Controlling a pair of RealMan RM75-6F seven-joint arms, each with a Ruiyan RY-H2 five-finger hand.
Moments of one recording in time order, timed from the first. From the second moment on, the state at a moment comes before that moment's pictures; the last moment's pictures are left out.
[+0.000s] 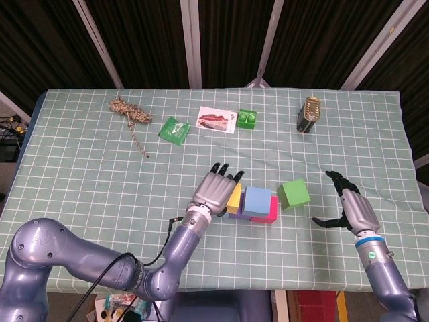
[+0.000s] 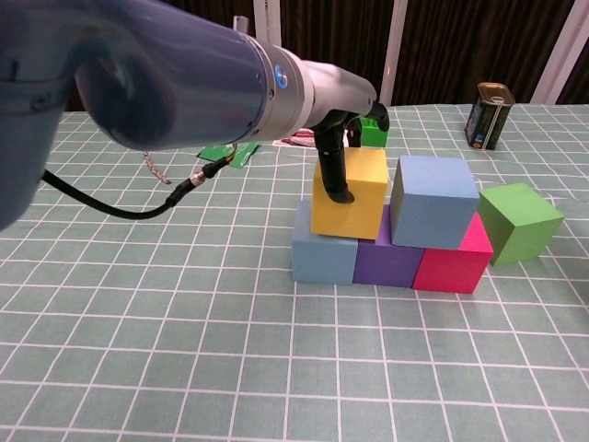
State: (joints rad) left arm -1.43 -1.66 -0.37 -1.80 0.11 1.24 1.00; right arm 0.45 -0.94 0.20 -2.11 -0.79 1.08 -0.09
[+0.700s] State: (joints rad) left arm -1.44 -1.68 -0.39 -1.78 0.09 1.25 1.02; right arm 0.45 -0.93 0.19 -2.11 -0.79 1.07 -0.07
